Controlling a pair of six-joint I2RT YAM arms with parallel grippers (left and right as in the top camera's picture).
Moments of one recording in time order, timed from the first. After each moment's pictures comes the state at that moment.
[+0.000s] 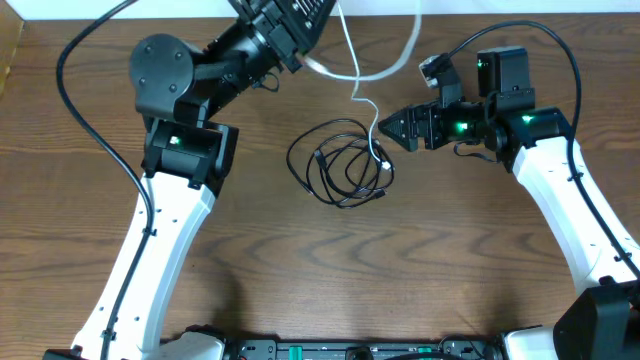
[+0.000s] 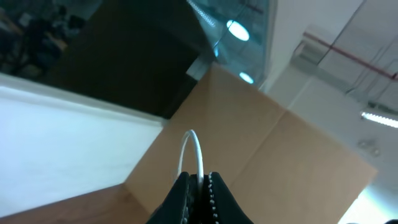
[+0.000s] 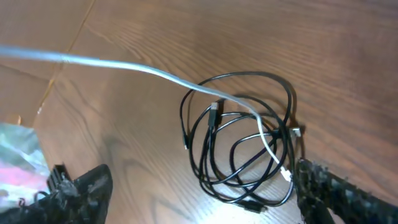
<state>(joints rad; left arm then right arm) -0.27 1.41 1.41 0.47 0.69 -1.00 0.19 1.59 1.29 -0.59 -0.72 0.04</state>
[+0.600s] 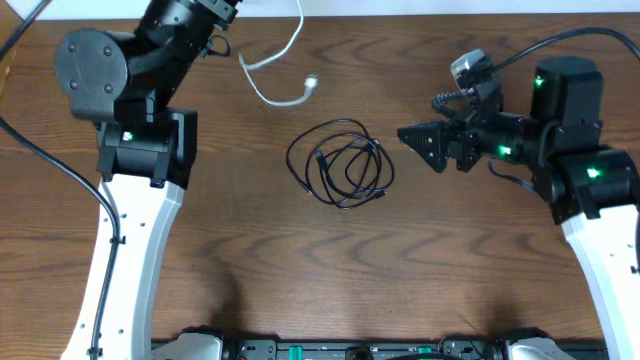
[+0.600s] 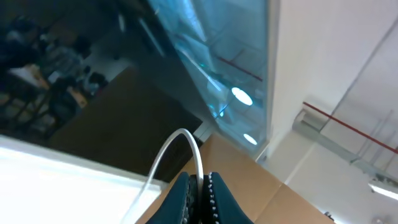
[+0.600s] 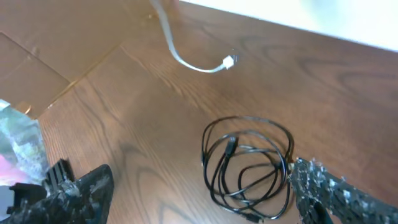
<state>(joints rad) -0.15 1.41 1.56 0.45 0.53 -1.17 0.16 1.27 1.30 -0.67 -0.76 -0.06</state>
